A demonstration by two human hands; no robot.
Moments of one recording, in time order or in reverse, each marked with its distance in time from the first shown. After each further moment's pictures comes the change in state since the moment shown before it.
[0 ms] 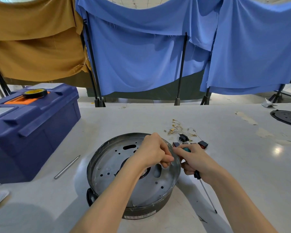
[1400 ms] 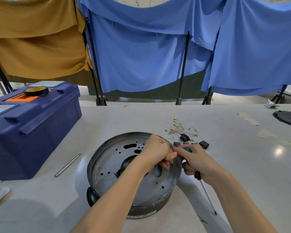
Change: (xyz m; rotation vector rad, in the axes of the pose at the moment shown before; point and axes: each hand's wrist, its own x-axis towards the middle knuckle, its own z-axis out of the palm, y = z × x) left_hand 0.003 0.004 0.013 -0.312 0.060 -0.214; right_hand 0.000 0.002 0.000 0.024 -0.021 -0.011
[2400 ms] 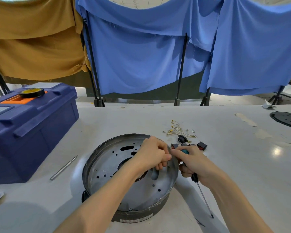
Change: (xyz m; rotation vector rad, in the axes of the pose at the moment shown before) left_hand 0.007 -0.012 -0.005 0.212 -0.014 0.229; right_hand 0.000 0.000 0.000 0.018 -0.008 0.006
